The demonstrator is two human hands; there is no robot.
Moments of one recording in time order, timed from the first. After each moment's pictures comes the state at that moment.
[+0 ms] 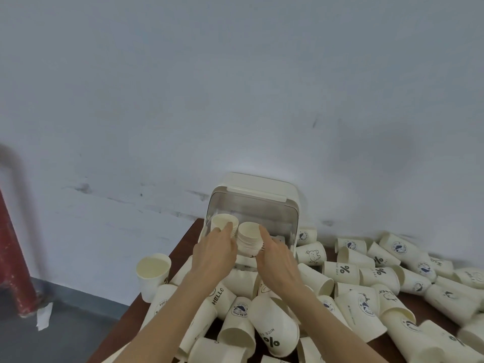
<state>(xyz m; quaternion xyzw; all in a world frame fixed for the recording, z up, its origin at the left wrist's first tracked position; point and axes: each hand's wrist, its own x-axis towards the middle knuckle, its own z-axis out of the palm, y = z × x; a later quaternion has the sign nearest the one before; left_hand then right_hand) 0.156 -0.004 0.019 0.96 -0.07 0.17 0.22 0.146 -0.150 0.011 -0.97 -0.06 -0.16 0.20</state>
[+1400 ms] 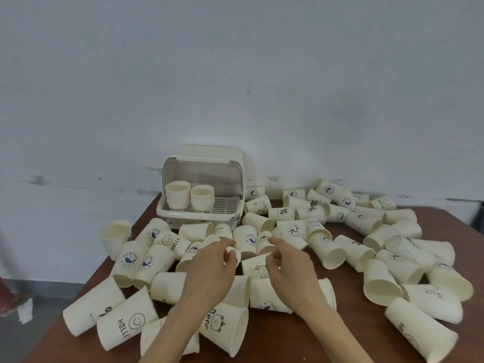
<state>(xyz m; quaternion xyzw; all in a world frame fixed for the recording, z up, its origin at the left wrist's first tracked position) -0.018 -0.083 -0.002 0.91 -0.15 0.13 0.37 -0.056 -0.247 0.003 -0.93 0.02 -0.21 0.31</state>
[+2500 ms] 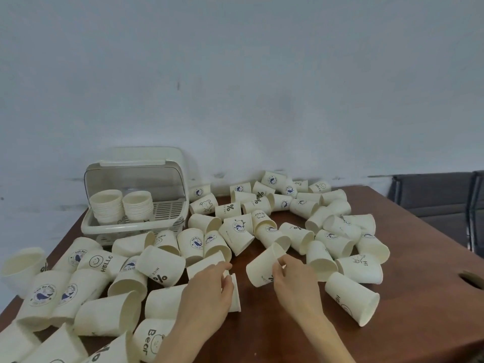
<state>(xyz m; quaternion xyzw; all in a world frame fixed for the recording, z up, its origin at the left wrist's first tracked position) -0.047 -0.163 -0.026 0.90 -0.24 0.04 0.35 -0.091 -0.341 -0.044 -0.90 0.26 -0.20 0.28</state>
